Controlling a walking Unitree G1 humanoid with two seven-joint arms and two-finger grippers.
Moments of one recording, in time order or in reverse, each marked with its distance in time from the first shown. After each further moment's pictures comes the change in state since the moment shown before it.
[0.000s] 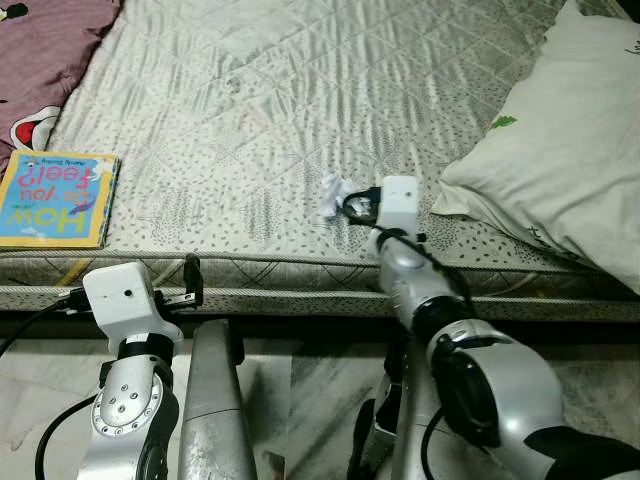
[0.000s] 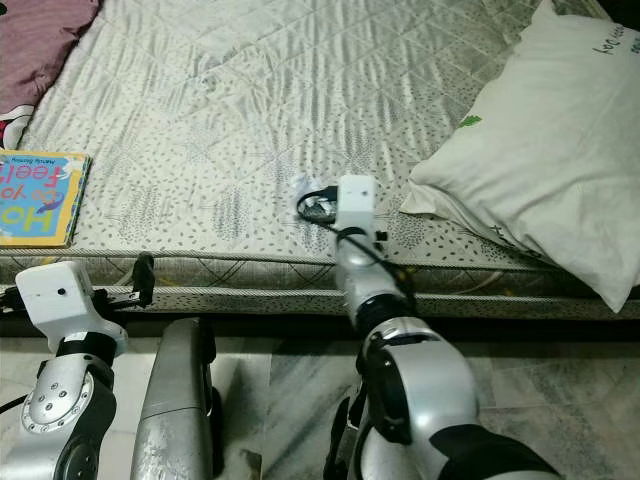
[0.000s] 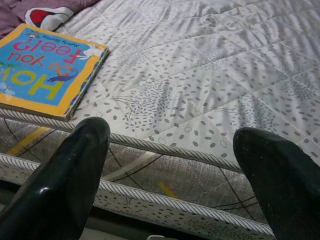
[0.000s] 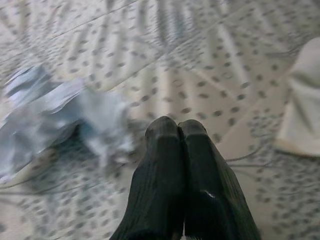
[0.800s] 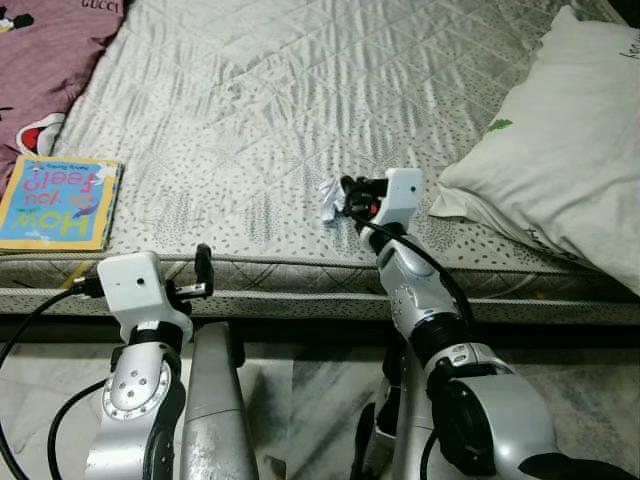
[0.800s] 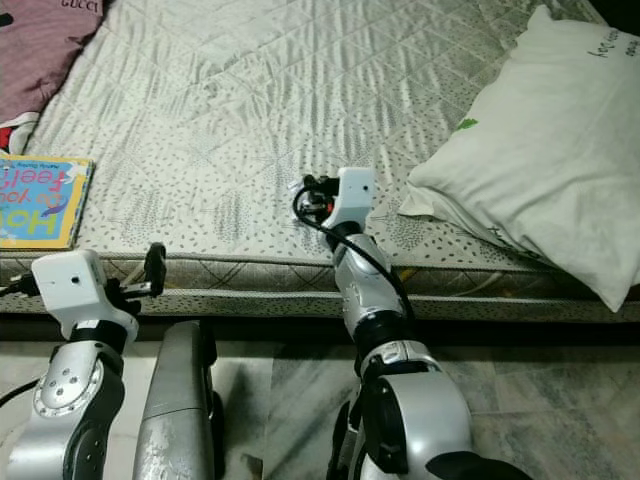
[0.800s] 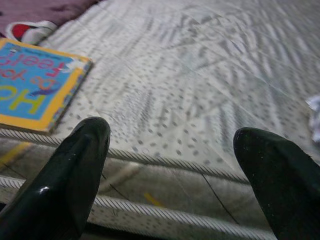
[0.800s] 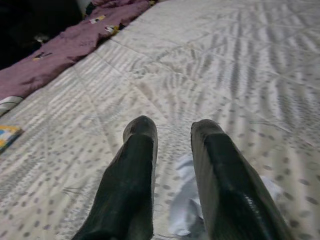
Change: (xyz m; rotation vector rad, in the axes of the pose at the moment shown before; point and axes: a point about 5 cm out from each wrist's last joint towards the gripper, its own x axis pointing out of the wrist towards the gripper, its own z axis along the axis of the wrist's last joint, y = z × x) left arm 0.001 -0.013 -0.001 0.007 -0.010 -0.105; right arm -0.021 0.043 0.018 0.188 -0.272 0.440
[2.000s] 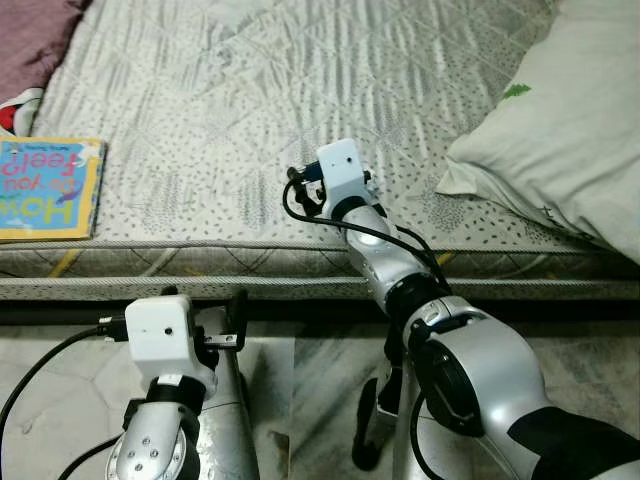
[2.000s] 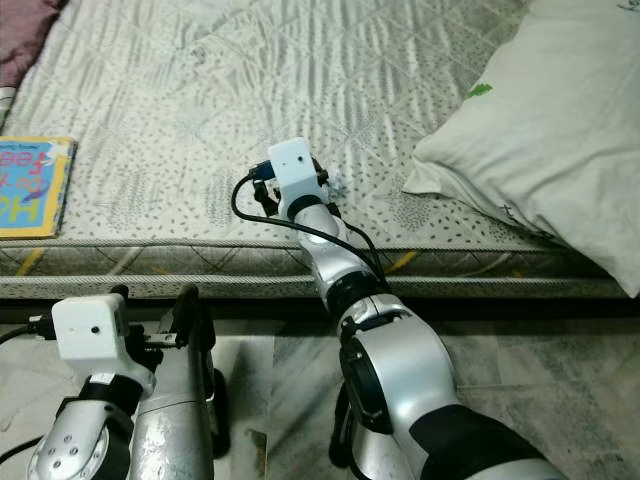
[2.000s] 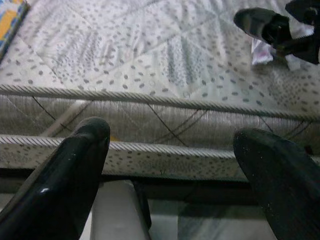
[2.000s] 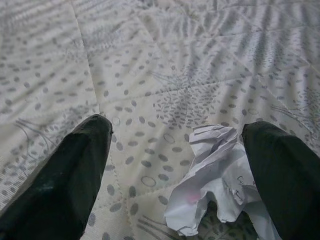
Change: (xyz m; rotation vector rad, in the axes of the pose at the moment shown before) left arm -0.053 -0.026 -0.001 0.003 0.094 -0.103; right arm 0.035 0.040 0.012 -0.424 0.143 -0.002
